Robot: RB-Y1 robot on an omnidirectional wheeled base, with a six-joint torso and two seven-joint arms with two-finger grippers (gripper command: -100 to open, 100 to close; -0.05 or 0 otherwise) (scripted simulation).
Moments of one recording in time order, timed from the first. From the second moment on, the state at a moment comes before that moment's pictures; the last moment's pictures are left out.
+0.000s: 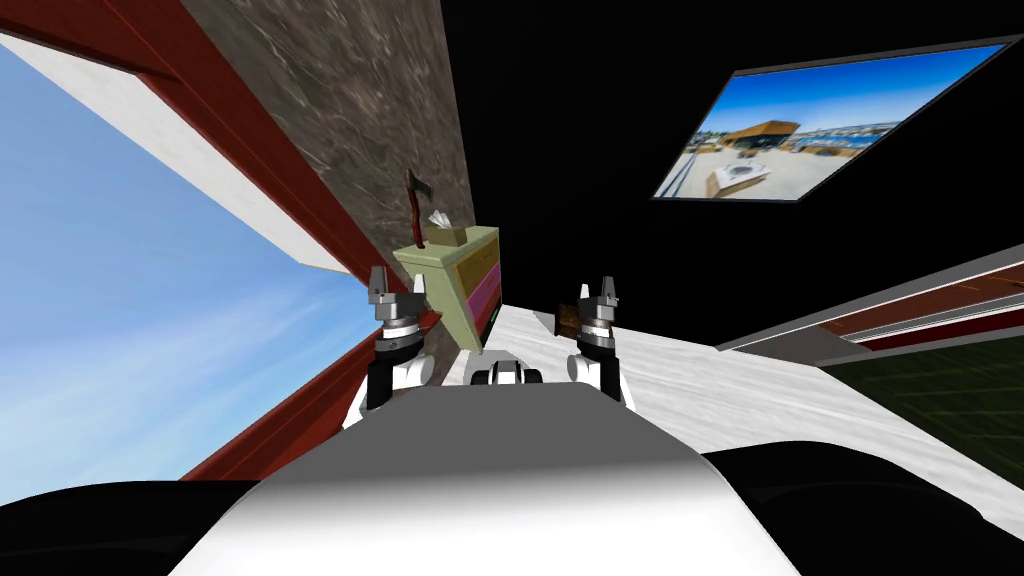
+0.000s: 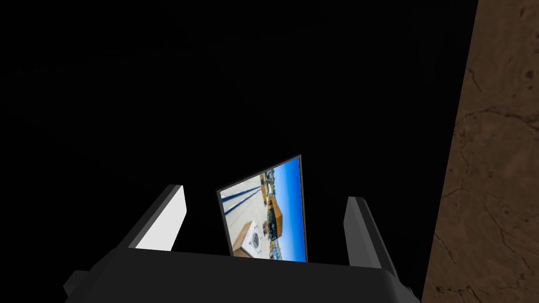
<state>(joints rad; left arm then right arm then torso) 0.43 0.10 0.04 -2.27 0.08 -0.55 0.13 0.48 0.05 -0.02 -2.27 -0.01 -0.44 -0.08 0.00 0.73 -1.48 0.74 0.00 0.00</state>
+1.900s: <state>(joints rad) 0.29 0.13 0.09 -2.01 0.04 -0.19 0.04 0.48 0.05 -0.02 -2.27 -0.01 -0.44 -0.08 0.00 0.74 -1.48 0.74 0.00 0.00</state>
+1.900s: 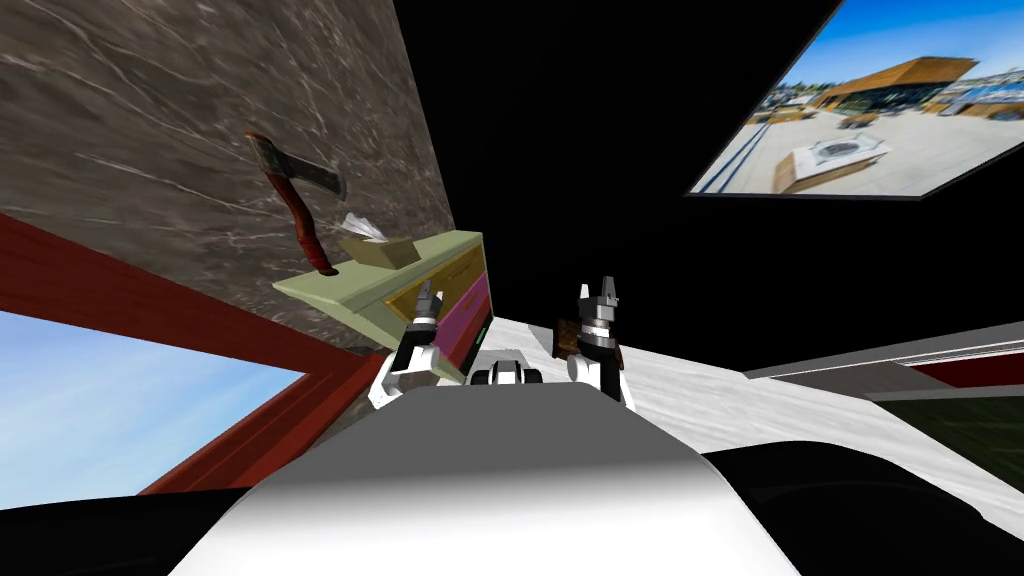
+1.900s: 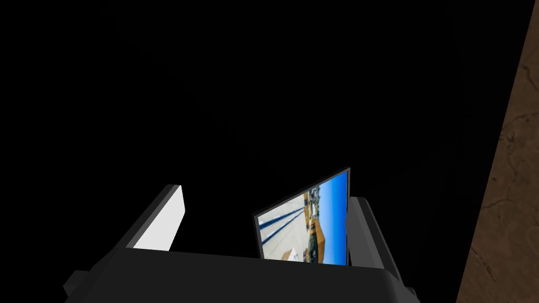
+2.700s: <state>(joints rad) 0.26 -0.01 0.10 -1.94 0.03 -0.11 0.02 0.48 0.05 -0.02 -2.27 -0.01 -0.44 -0.08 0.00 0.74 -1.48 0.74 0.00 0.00</state>
